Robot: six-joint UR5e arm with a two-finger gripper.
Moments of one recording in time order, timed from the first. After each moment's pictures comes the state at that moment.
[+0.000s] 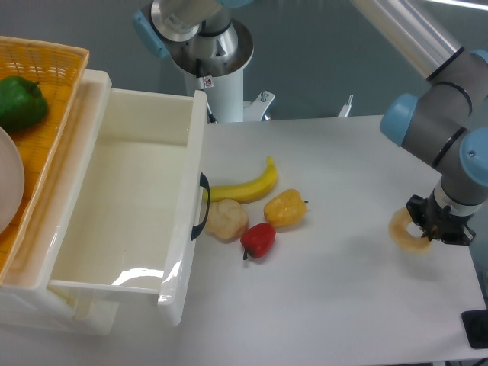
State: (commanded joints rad) arm 2.81 -2.27 -1.16 -1.22 1.61 1.51
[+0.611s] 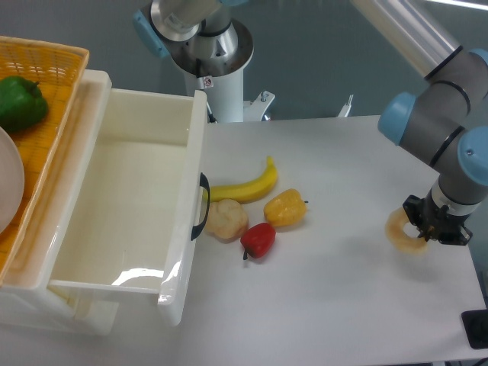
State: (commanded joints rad) arm 2.80 -2.23 -1.19 -1.22 1.56 1.47
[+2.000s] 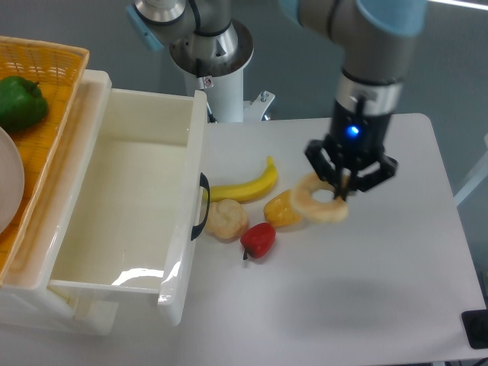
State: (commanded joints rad) arm 2.57 -1.74 -1.37 -1.27 1.31 0.91
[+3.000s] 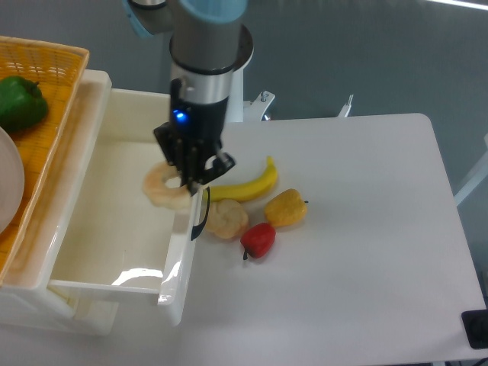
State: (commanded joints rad) arm 2.28 -1.73 -1.46 -1.26 1.31 0.91
